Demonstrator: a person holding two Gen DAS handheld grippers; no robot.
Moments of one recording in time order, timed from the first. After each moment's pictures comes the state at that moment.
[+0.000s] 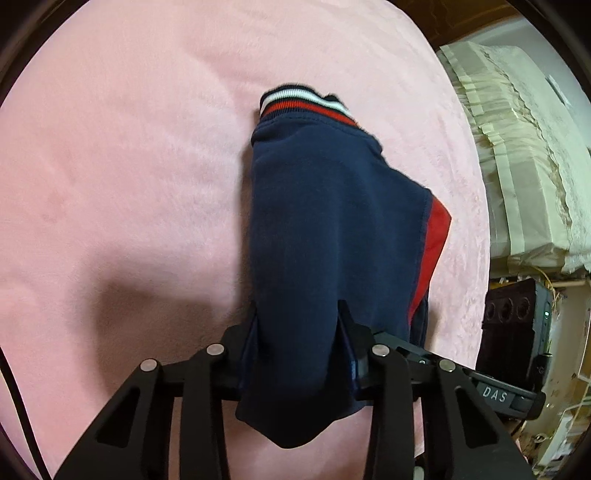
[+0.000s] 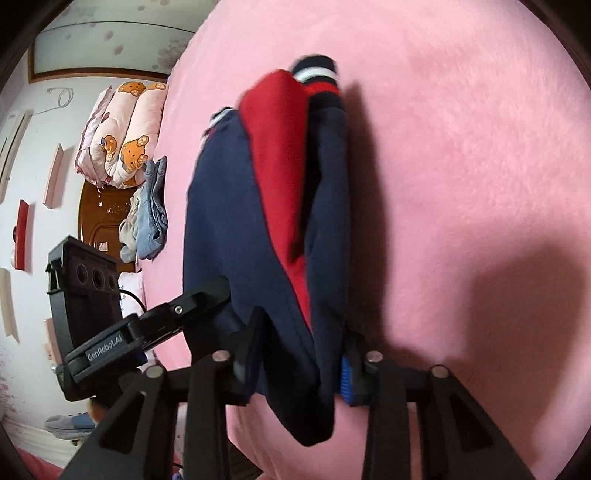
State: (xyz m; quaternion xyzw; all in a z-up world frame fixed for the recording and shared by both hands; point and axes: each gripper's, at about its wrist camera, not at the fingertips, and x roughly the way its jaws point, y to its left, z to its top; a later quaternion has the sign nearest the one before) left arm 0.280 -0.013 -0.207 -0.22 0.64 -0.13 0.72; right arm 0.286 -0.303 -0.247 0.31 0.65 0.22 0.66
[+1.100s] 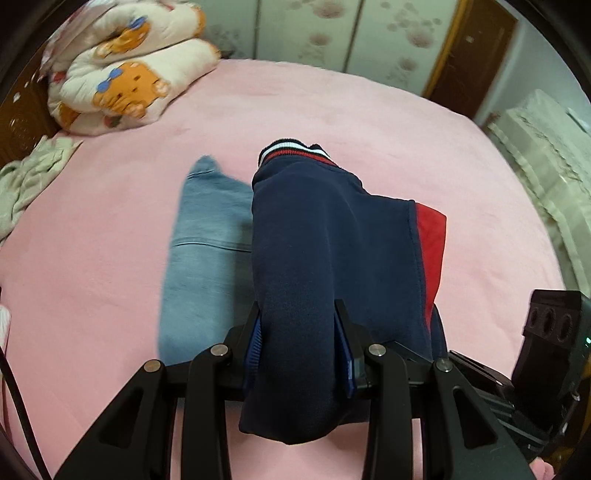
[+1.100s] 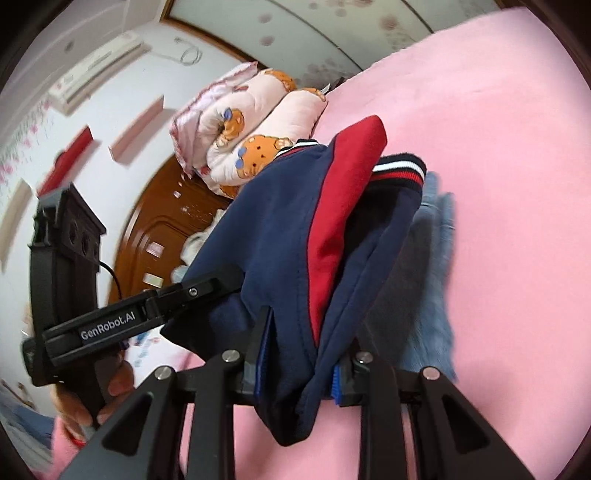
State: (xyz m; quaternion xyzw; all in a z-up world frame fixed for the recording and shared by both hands) left arm 0.437 0.525 -0.084 -0.09 0.50 0.00 0.86; right arm 0.444 0.246 -0.153 0.24 0.45 0.36 0.78
